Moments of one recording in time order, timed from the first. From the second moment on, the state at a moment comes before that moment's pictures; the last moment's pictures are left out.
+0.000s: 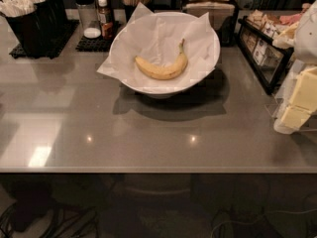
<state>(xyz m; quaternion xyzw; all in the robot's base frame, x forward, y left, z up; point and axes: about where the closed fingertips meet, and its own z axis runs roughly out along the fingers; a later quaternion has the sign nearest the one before) 0.438 -0.217 0.976 -0.60 0.78 -0.03 0.16</state>
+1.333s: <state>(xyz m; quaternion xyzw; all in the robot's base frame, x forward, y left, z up) 0.556 -0.089 0.976 -0.74 0.64 0.10 0.21</state>
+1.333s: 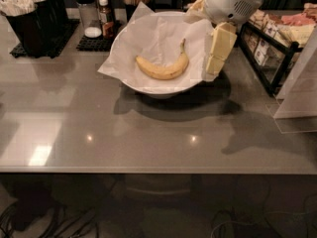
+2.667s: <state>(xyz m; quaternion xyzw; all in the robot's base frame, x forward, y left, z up) 0.635 -0.038 0.941 -0.74 0.58 0.16 0.28</state>
